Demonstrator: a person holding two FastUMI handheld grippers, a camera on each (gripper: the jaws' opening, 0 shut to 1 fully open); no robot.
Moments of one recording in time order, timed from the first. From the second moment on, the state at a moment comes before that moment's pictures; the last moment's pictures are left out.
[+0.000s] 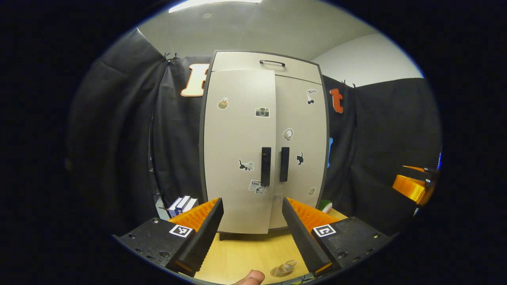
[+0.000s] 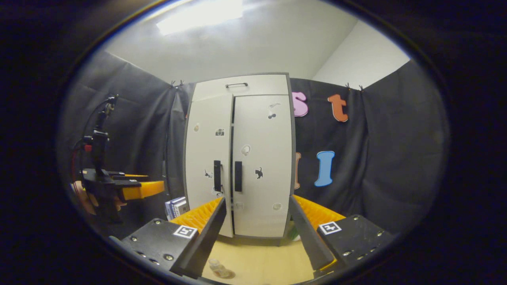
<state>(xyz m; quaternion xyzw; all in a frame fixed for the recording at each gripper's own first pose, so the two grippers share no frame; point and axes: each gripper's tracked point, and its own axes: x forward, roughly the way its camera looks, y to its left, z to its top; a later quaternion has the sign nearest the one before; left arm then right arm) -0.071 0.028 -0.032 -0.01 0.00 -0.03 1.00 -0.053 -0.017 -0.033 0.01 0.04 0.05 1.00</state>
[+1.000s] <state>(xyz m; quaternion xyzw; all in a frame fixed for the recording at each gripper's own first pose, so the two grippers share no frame) -0.077 0.034 -0.046 -0.01 -0.01 -0.03 1.00 -0.039 -0.002 -0.039 0.01 0.03 0.03 1.00</state>
